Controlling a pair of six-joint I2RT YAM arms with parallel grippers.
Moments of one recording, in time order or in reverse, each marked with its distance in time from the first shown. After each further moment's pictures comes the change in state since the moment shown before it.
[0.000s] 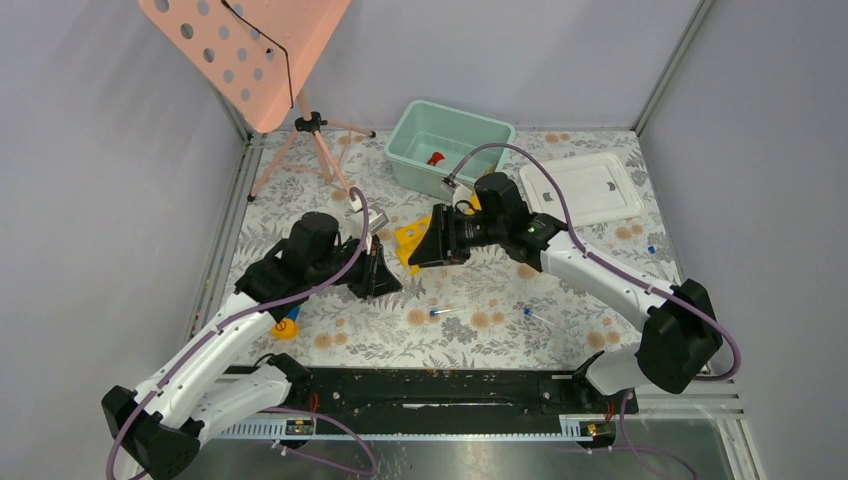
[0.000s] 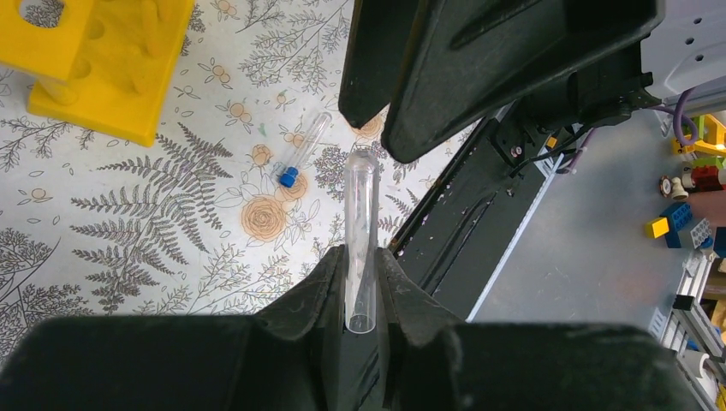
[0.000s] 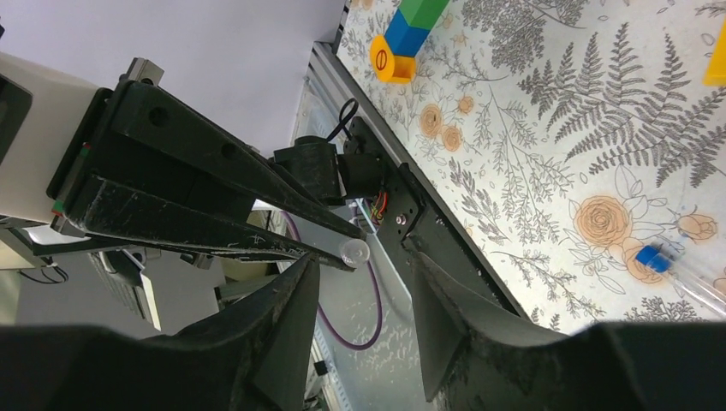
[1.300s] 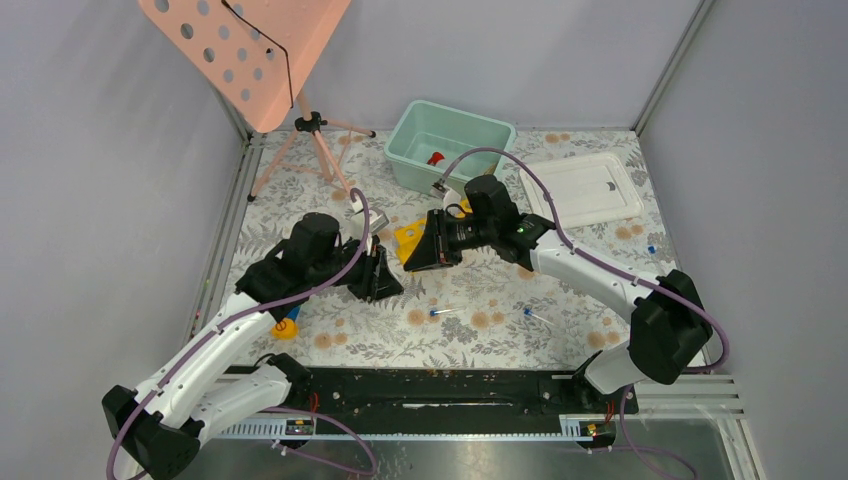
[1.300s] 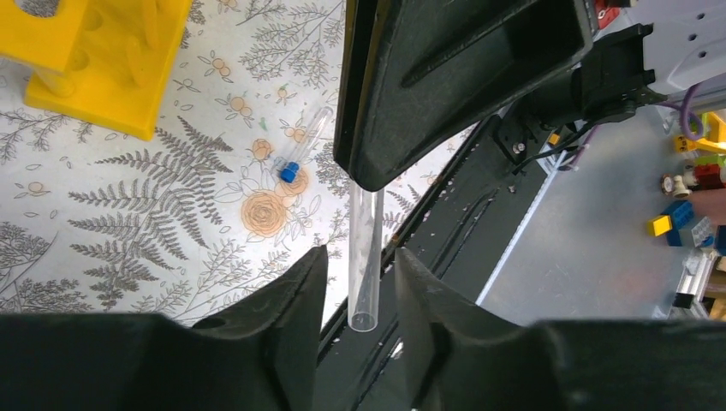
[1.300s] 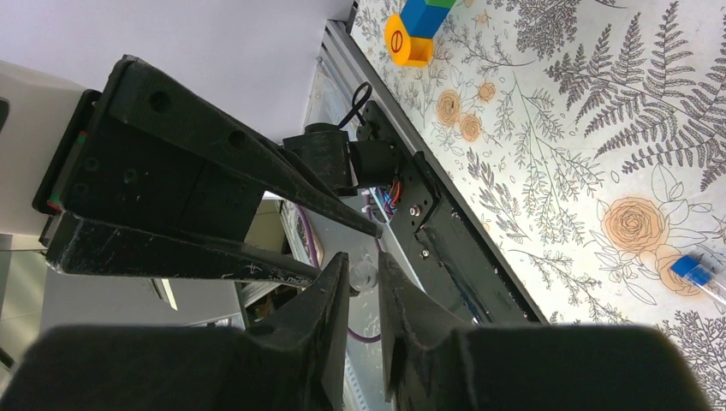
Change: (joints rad) left arm 0.000 0.000 -0.005 -0.007 0.005 0.002; right arm 0.029 0.063 0.008 0.053 -0.051 0.034
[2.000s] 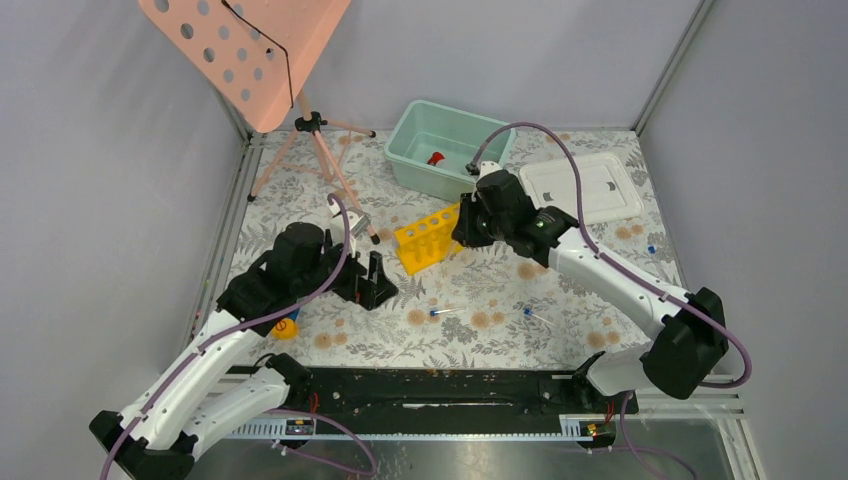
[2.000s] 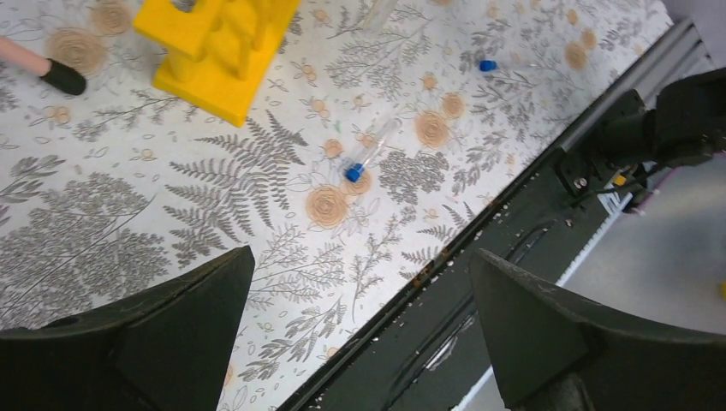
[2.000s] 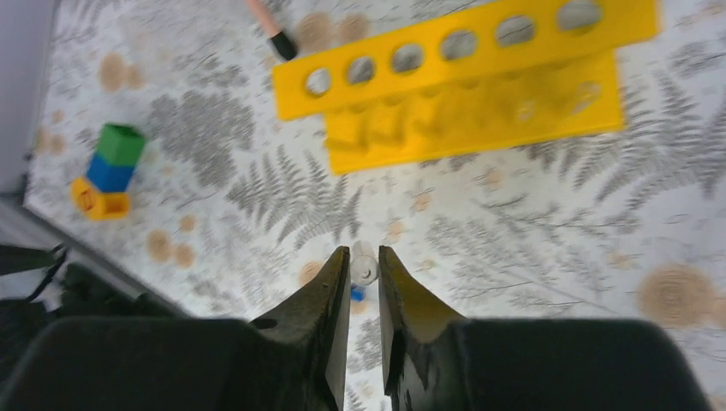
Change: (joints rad) left arm -0.001 -0.110 -0.002 -0.074 -0.188 -0.005; right arm -0.023 -0.092 0.082 -0.332 0.695 -0.355
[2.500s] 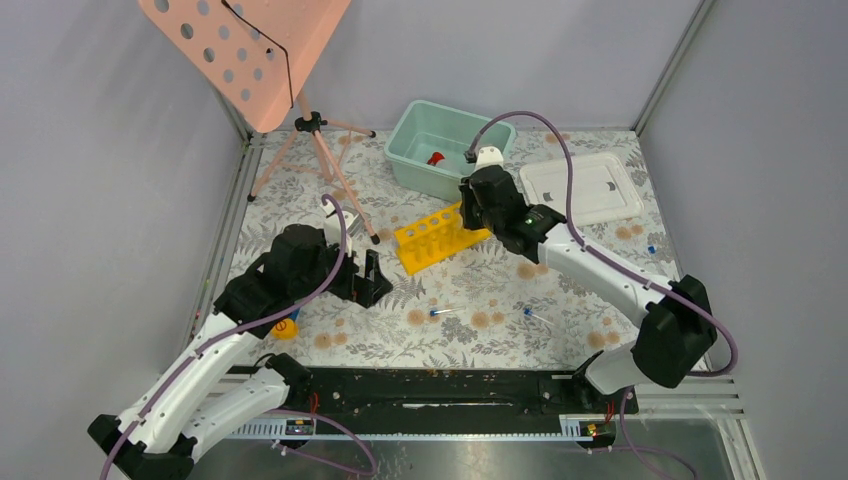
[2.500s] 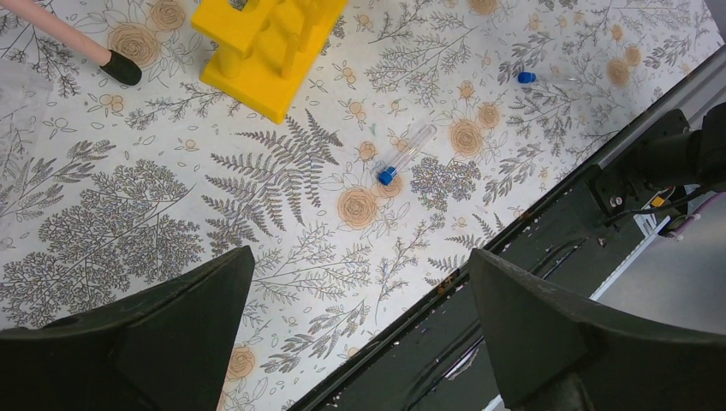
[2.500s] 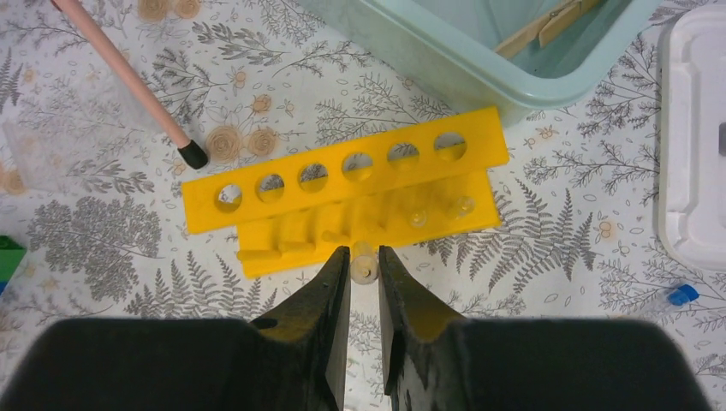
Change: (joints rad) left arm 0.000 -0.020 0.000 -0.025 -0.112 0.002; right arm -0.001 0.058 0.001 0.162 0.307 -0.160
